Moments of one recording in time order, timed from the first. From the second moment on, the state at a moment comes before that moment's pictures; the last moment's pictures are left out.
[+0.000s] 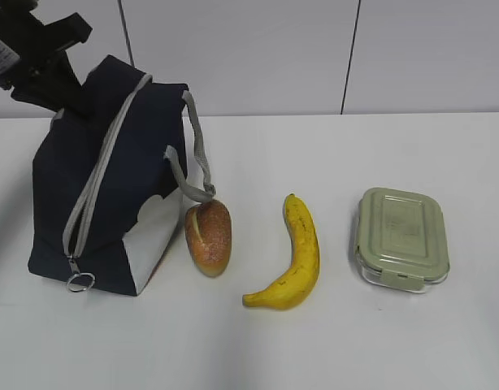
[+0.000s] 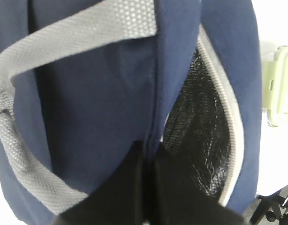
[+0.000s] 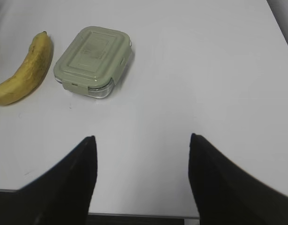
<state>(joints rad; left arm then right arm) -0.08 1.78 -1.61 -0.49 1.22 0.16 -0.02 -0.02 -0.50 -0.05 1.14 -0.09</state>
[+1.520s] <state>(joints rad) -0.08 1.78 -1.61 -0.54 1.23 0.20 -0.02 1.00 -0.73 0.26 0.94 0.00</state>
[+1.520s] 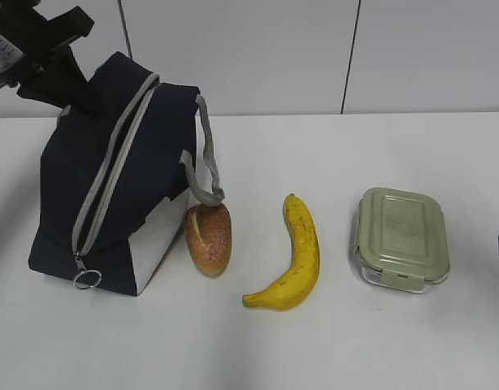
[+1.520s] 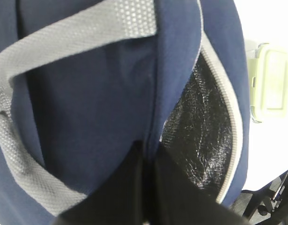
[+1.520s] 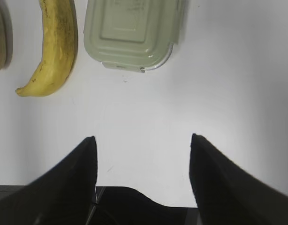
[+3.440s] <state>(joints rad) -0.08 1.78 -1.61 -0.54 1.23 0.23 -0.34 1.80 -1.01 0.84 1.00 -0.89</state>
